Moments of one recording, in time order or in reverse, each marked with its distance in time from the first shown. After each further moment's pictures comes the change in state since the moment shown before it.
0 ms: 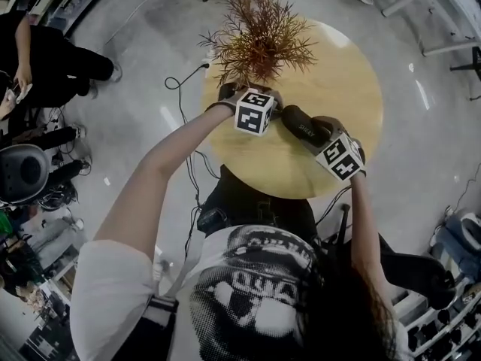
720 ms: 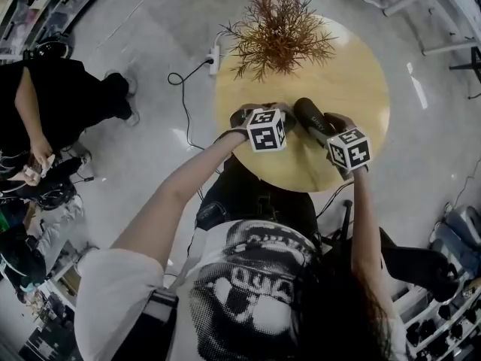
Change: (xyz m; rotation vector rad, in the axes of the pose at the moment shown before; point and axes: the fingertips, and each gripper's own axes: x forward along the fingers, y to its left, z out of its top) left arm -0.002 -0.035 0.021 -0.368 -0.161 0.171; right arm 0.004 -0.005 0.006 0.436 -0.064 -0.064
